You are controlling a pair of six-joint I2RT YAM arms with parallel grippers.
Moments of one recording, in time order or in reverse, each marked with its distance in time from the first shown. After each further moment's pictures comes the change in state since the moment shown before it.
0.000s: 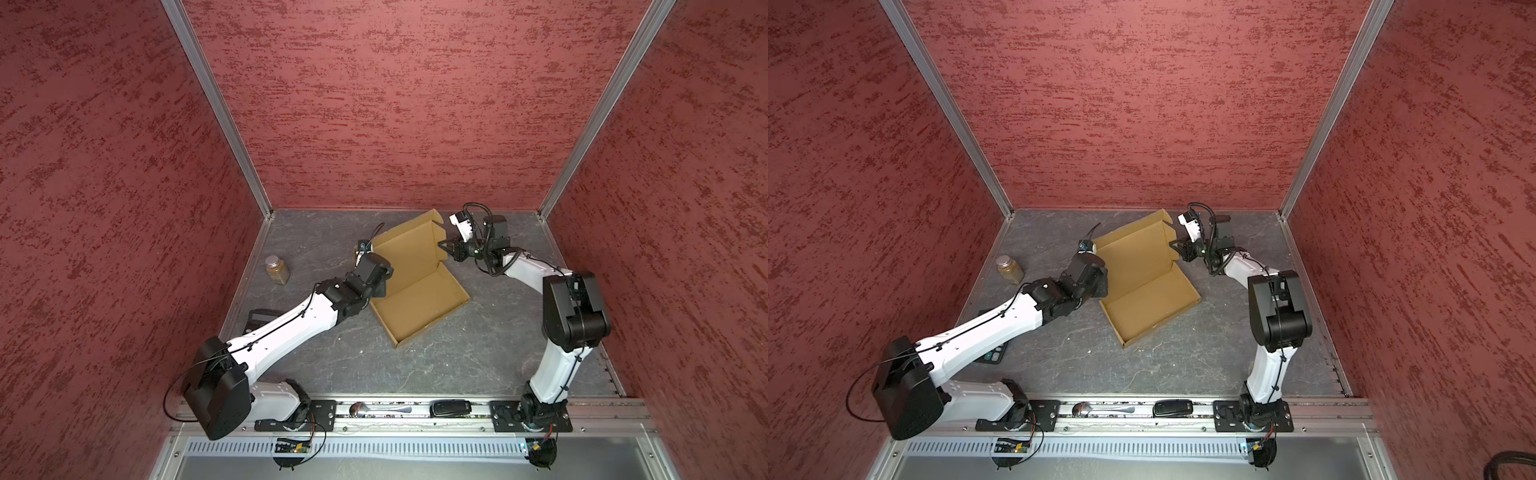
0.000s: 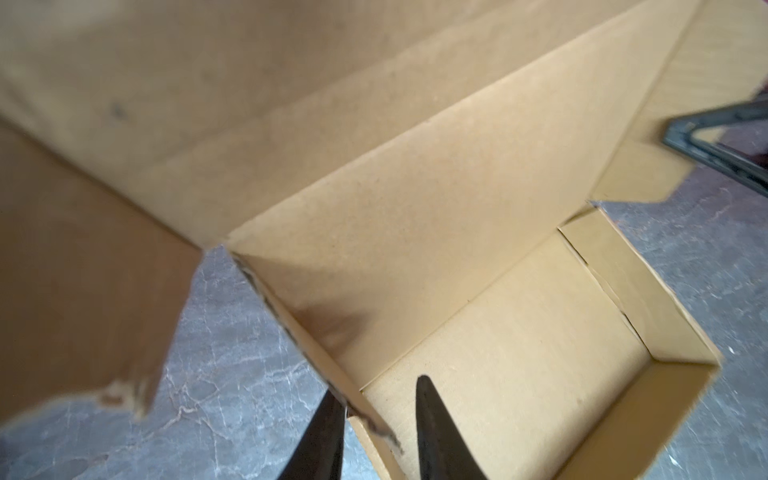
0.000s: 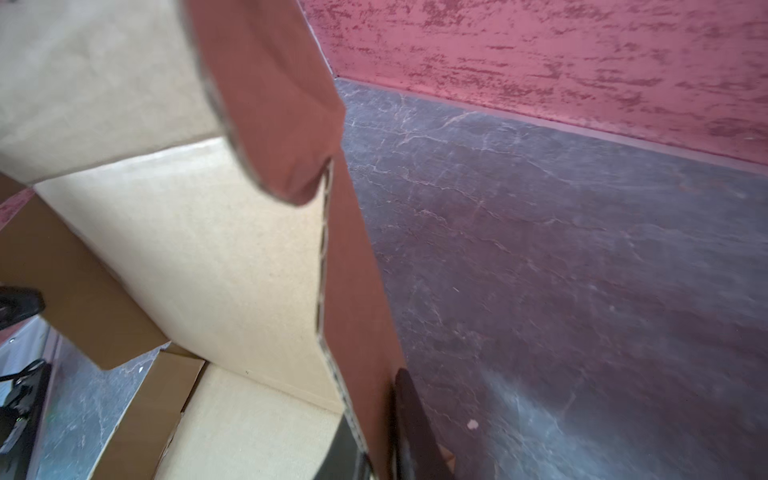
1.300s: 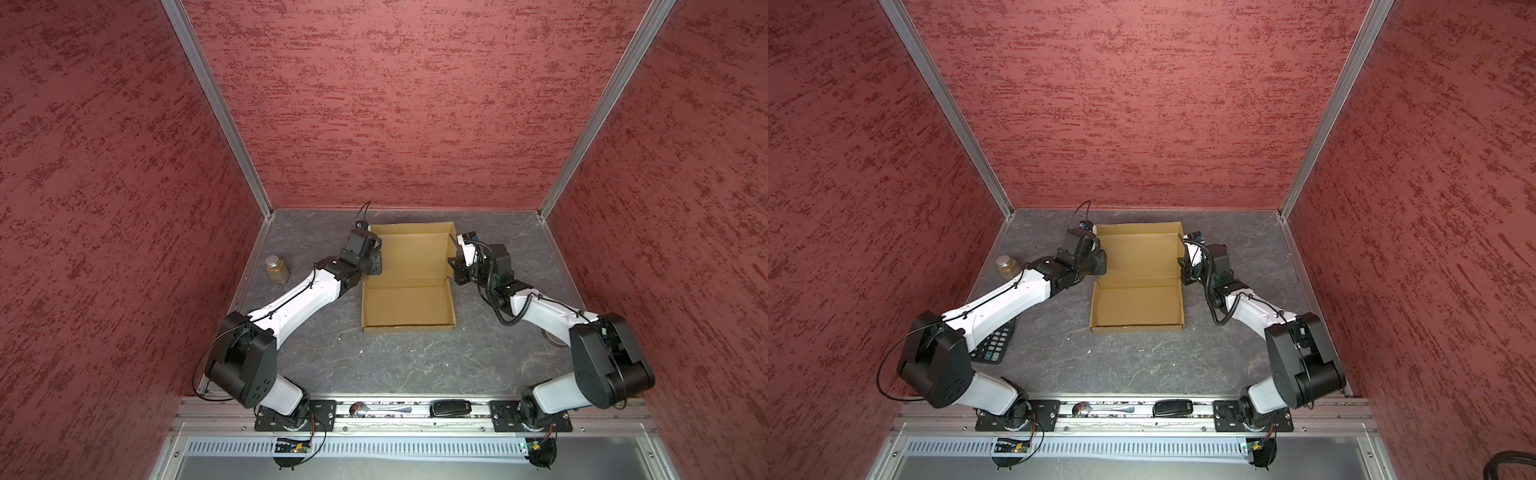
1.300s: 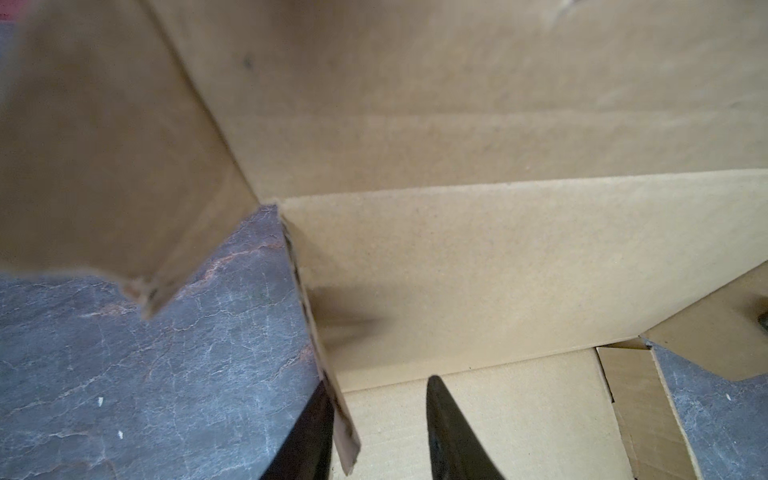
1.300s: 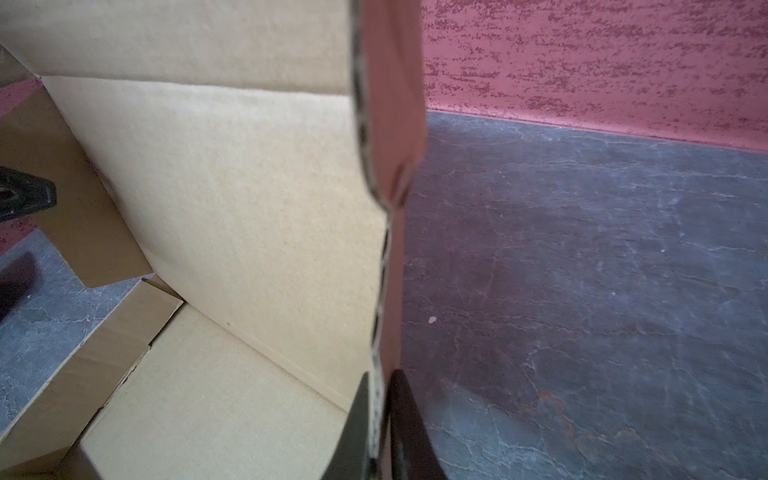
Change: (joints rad) left arm 0.187 0.163 0.109 0.114 0.220 0.138; right arm 0.152 -0.342 -0.395 0.149 0.487 0.112
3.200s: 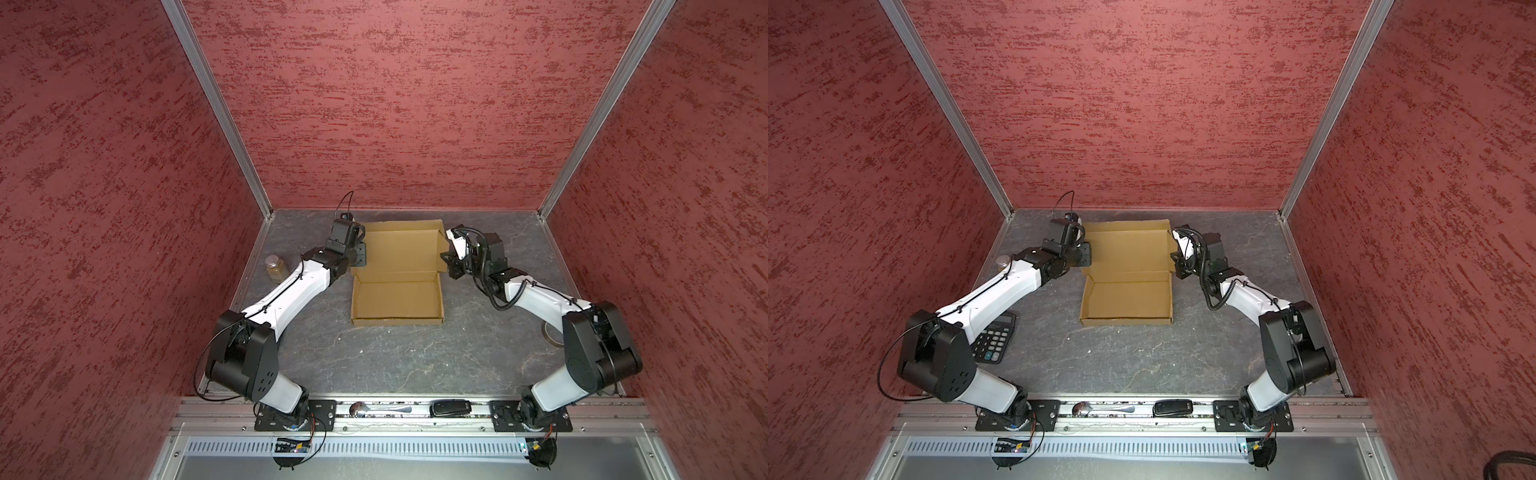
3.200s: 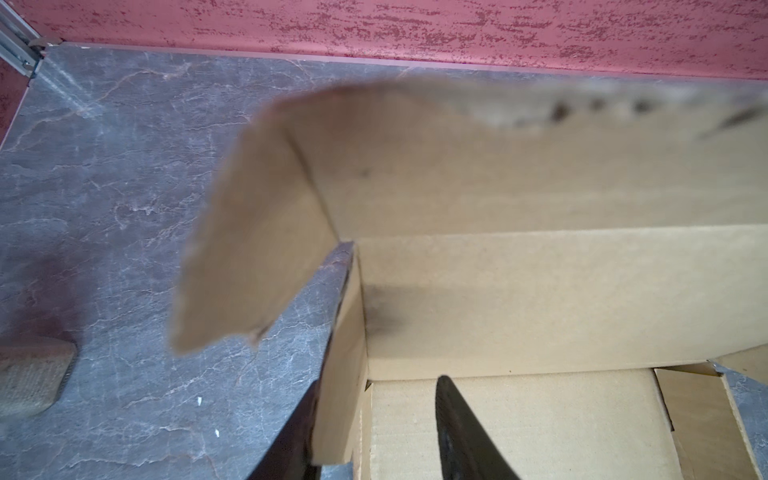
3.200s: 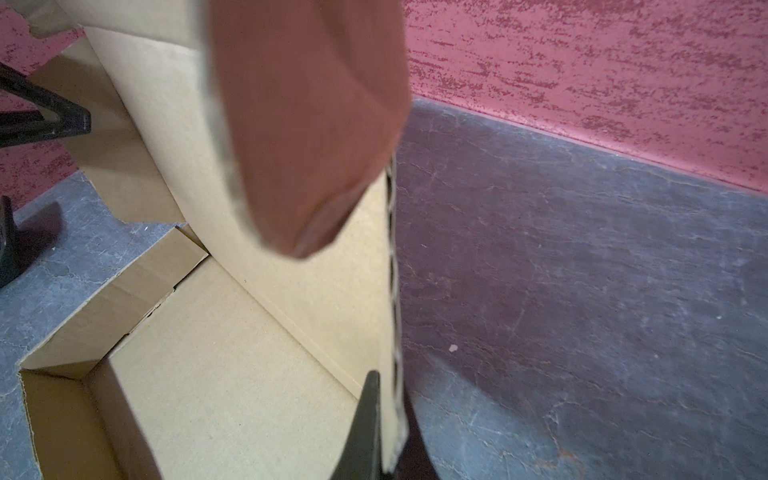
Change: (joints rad) left arm 0.145 0.018 0.063 -0.071 -0.001 0.095; right arm -0.002 0.091 0.155 -0.125 -0.092 -0.133
